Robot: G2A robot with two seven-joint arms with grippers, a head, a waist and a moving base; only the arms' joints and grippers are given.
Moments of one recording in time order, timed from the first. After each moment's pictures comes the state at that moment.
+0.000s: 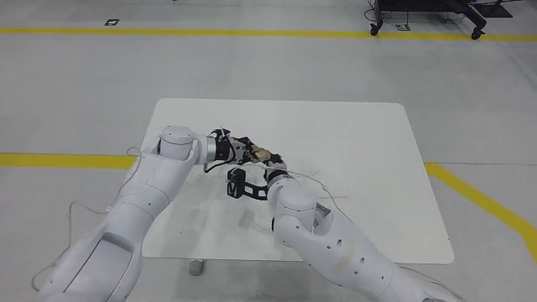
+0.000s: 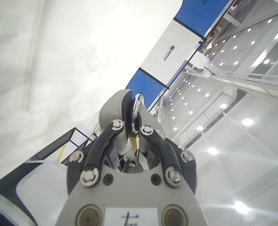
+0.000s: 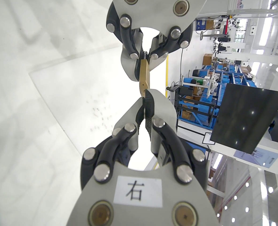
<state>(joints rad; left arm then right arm) 0.66 -1.31 -0.84 -0.72 -0.54 0.40 -1.05 -1.12 -1.42 0.69 -1.69 -2.14 -0.45 0.97</state>
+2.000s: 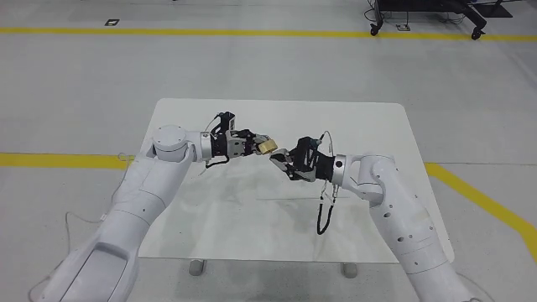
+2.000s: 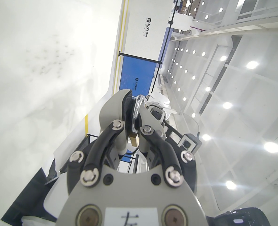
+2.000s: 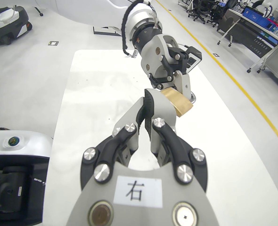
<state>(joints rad) 0.73 -1.28 -0.95 -0.85 -0.53 0.09 -1.15 -1.20 -1.29 1.24 -1.52 -1.28 -0.96 0.19</state>
